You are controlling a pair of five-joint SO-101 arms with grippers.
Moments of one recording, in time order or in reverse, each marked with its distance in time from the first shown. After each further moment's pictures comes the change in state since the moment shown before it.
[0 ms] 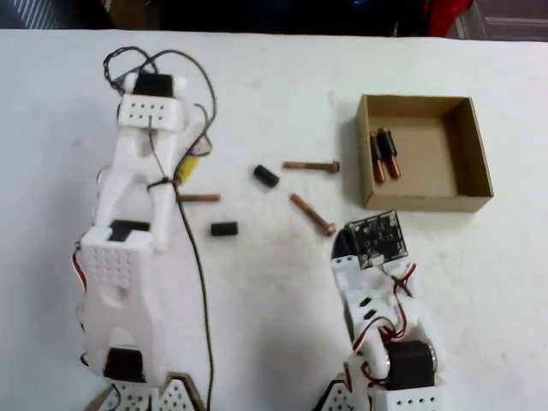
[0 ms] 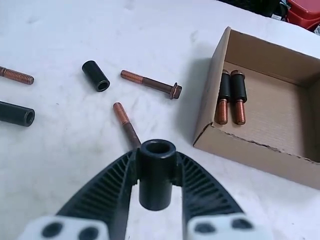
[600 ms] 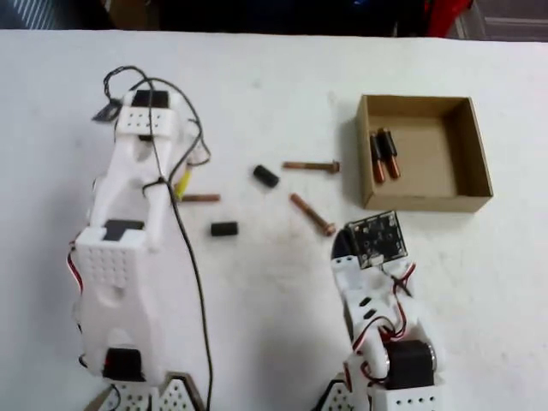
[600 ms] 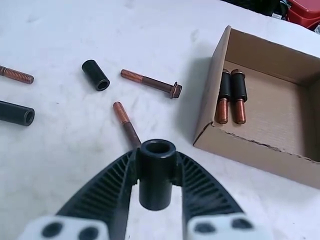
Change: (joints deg) left arm -2.2 0.0 12.0 -7.6 13.1; right arm 0.0 0.0 0.1 0.0 0.0
